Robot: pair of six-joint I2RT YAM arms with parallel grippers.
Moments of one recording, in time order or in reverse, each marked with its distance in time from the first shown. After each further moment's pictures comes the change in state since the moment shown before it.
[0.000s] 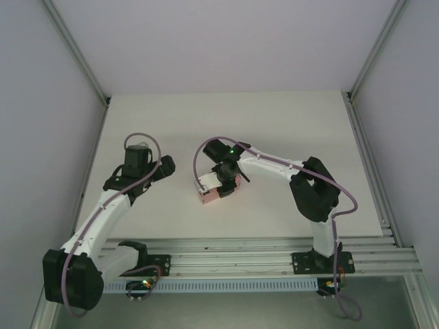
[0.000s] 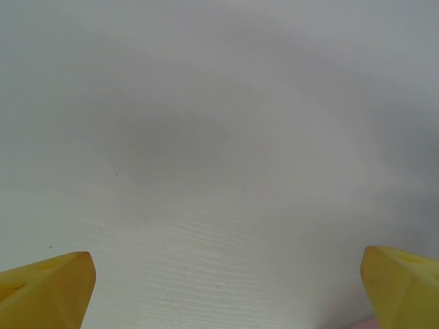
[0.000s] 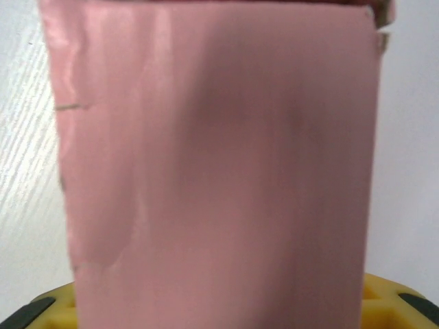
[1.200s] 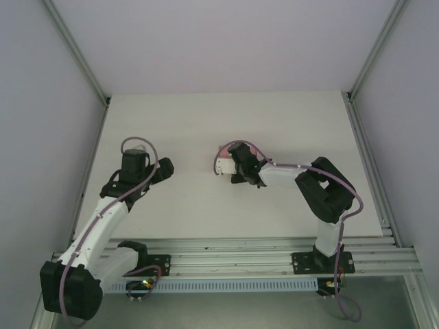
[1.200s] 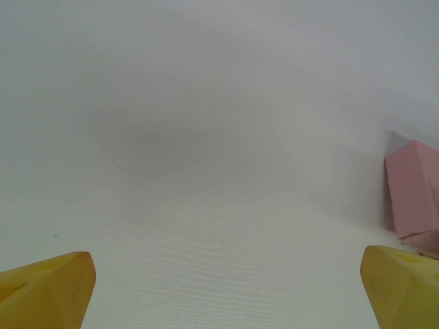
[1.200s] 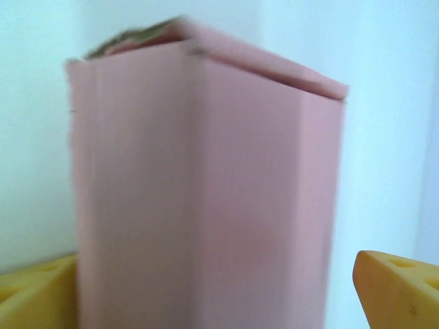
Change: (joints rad) left arm 0.001 -0.076 -0.035 -0.015 0.003 -0.014; right arm -0.130 -0.106 -0.459 0.803 0.386 0.134
